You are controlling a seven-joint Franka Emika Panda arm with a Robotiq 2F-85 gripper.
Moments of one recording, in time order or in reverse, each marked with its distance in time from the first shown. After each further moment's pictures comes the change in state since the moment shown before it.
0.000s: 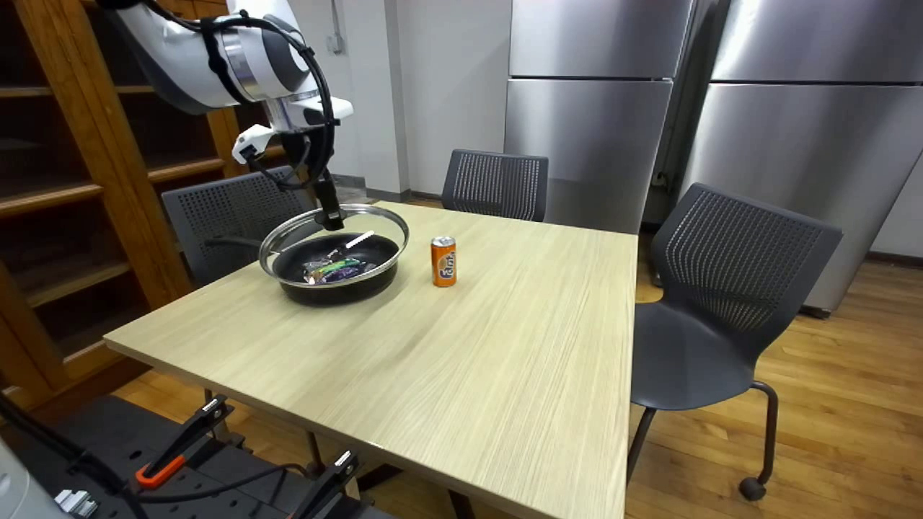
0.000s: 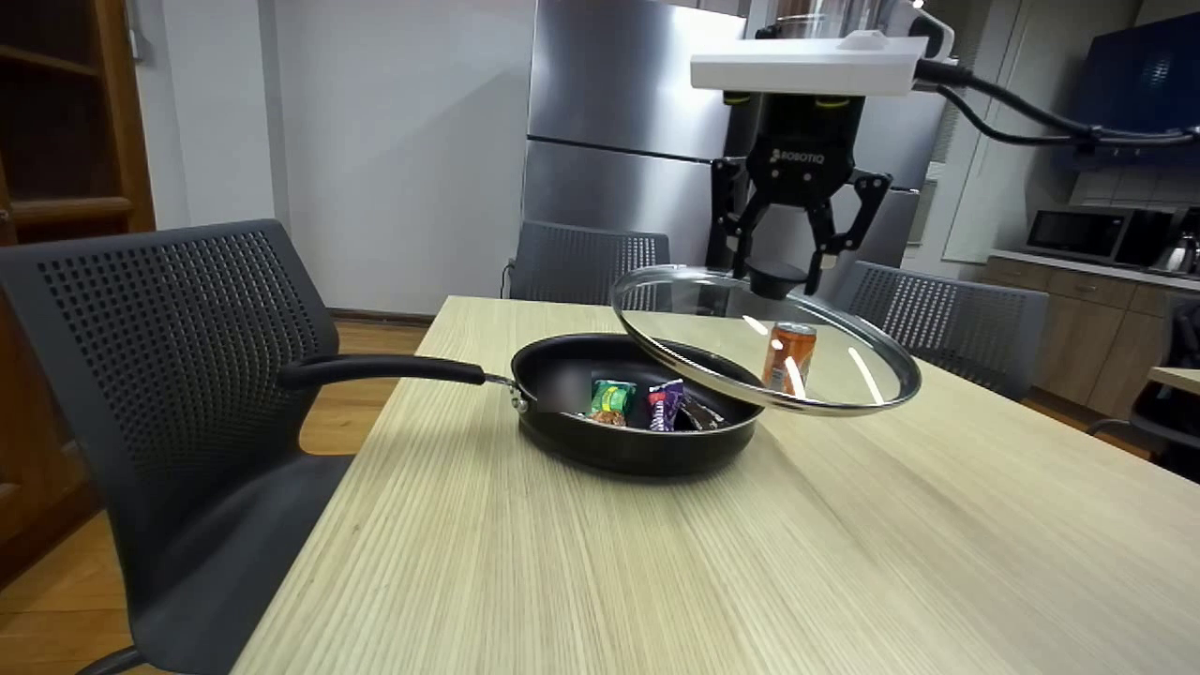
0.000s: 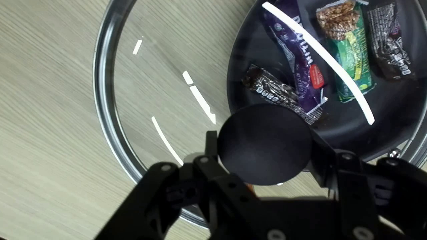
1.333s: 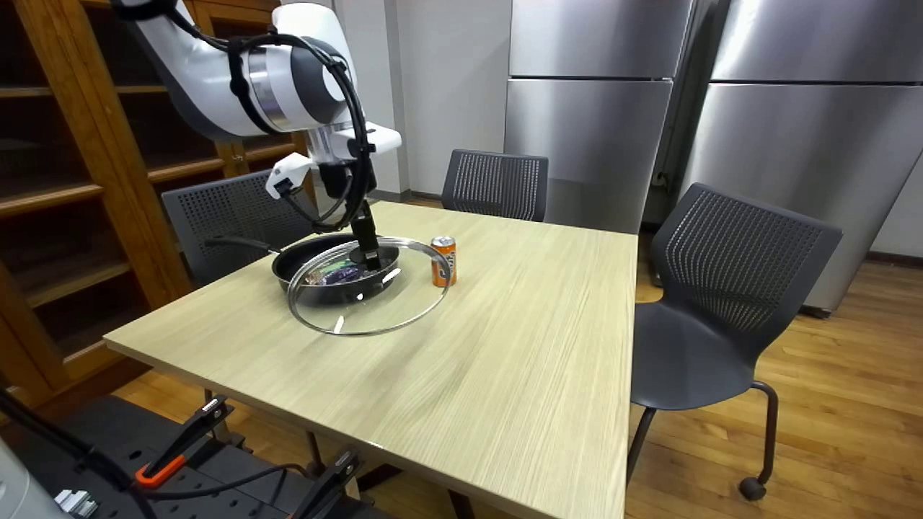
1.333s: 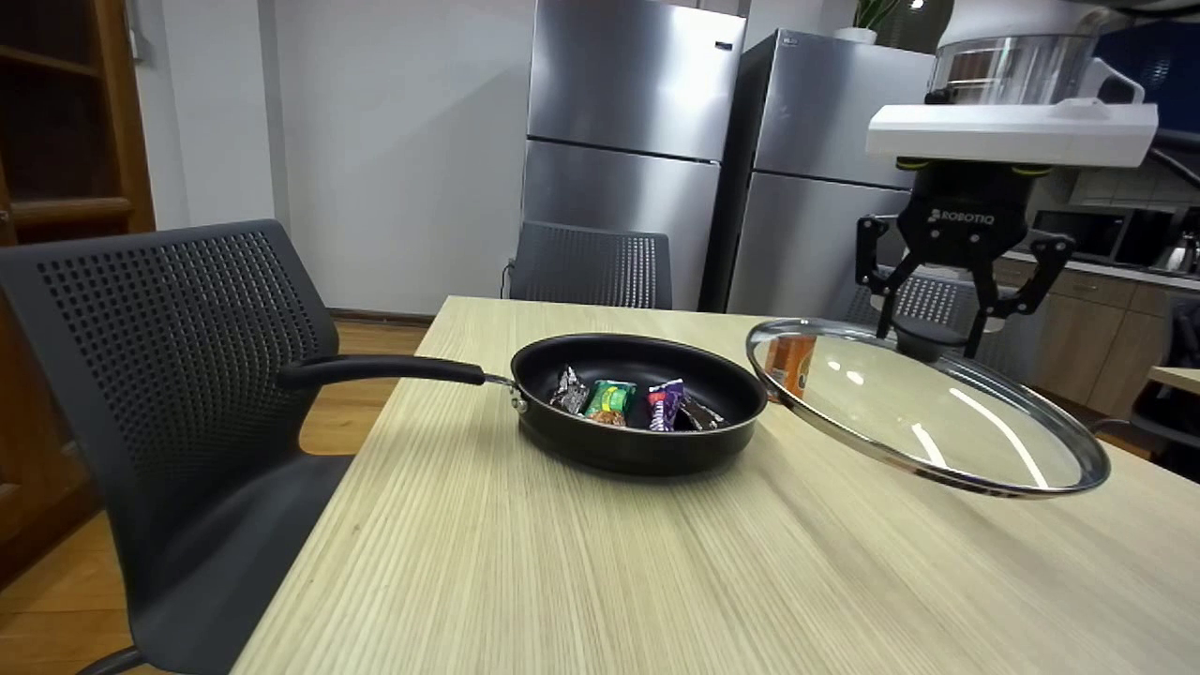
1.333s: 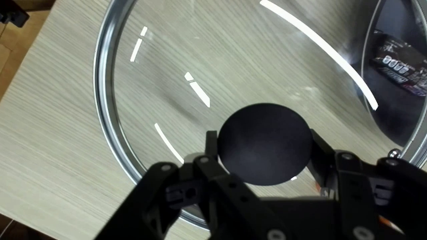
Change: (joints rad) arm -0.102 -0.103 -0.106 -0.248 0.022 0.116 -0.134
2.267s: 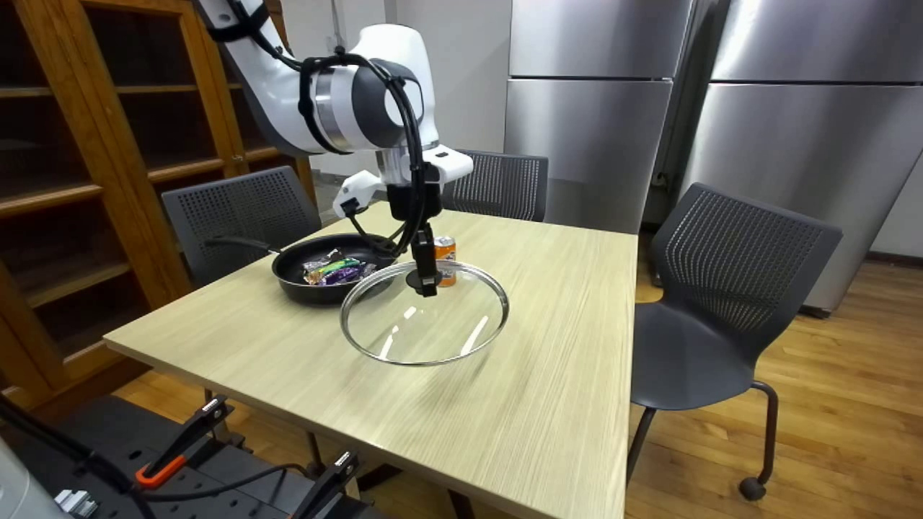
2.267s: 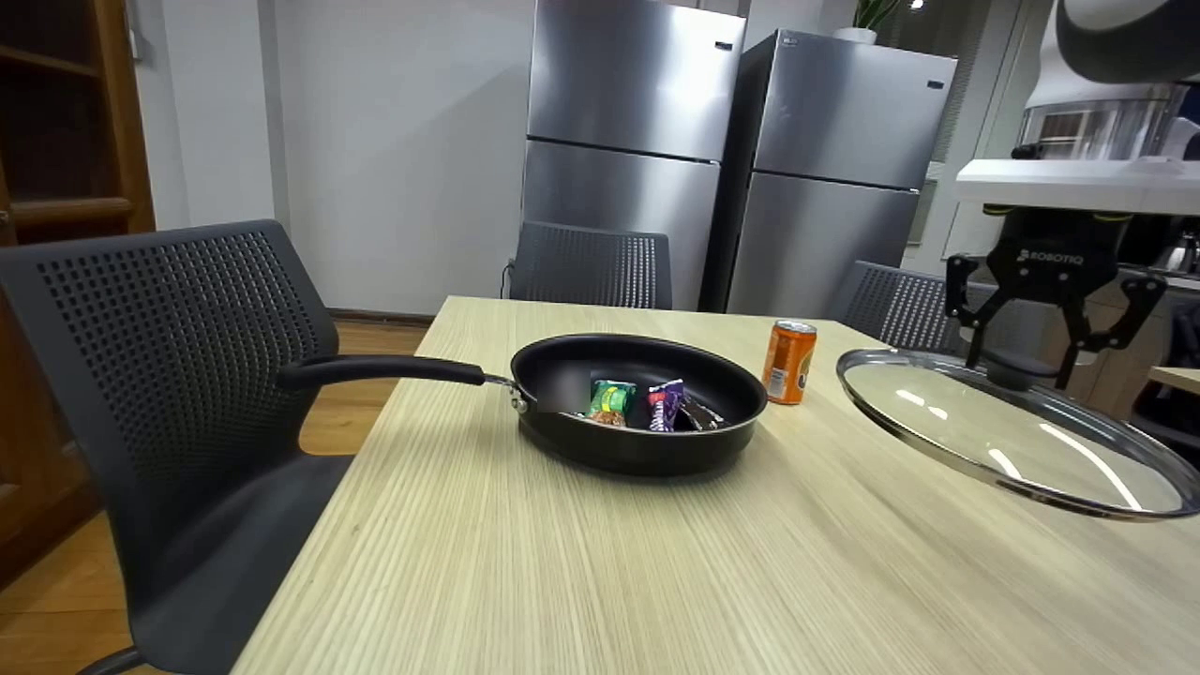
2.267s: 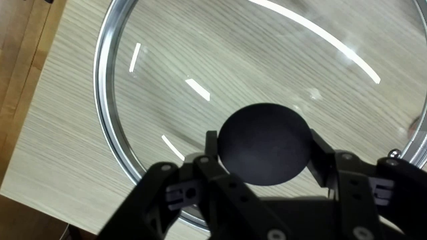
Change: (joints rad) arm -0.045 0.080 -0.164 0.038 0.117 0.001 -0.148
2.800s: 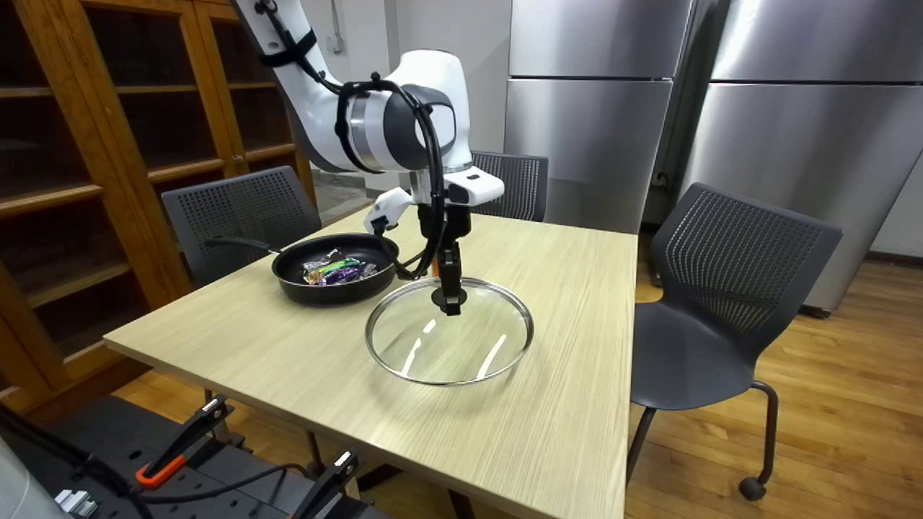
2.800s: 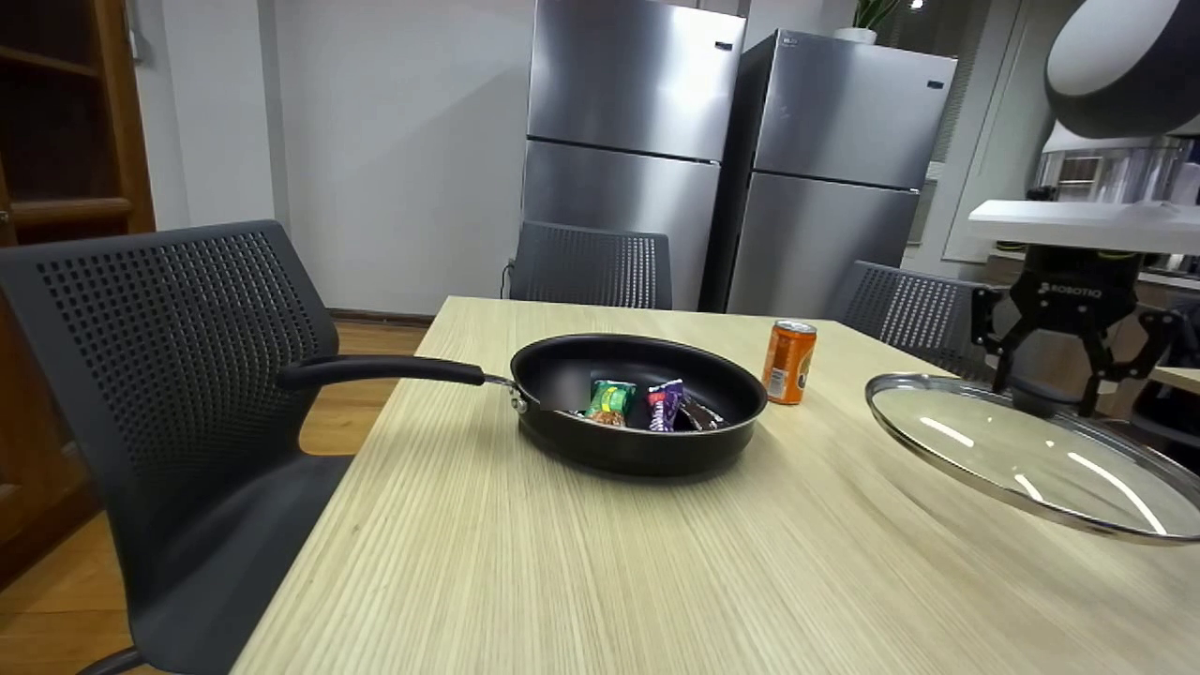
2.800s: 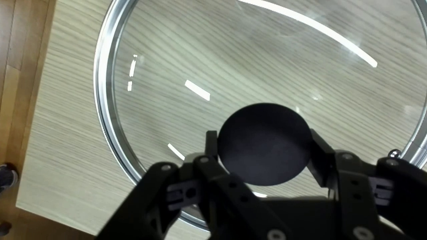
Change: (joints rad) arm -0.049 0.105 -0.030 0.068 0.074 0.000 -0.022
